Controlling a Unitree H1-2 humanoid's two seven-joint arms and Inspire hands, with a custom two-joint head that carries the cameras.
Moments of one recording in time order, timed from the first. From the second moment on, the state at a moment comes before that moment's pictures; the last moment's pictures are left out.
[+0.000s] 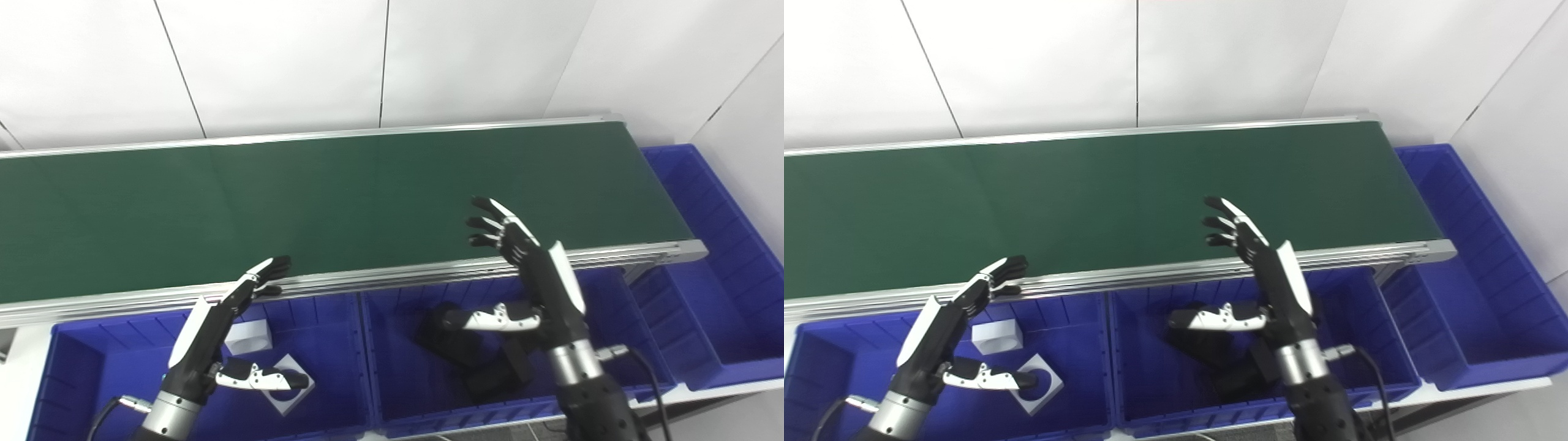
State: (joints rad) left arm 0.07 0.25 -0.36 0.05 0.12 -0.43 -0.11; right arm 0.29 -0.15 0.03 -0.32 -0.12 -0.23 0.05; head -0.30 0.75
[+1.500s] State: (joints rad) left arm 0.08 0.19 -0.37 0.06 0.19 -0.43 -0.06; right arm 0.23 -0.13 0.12 -0.02 -0.13 -0.33 0.11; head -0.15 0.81
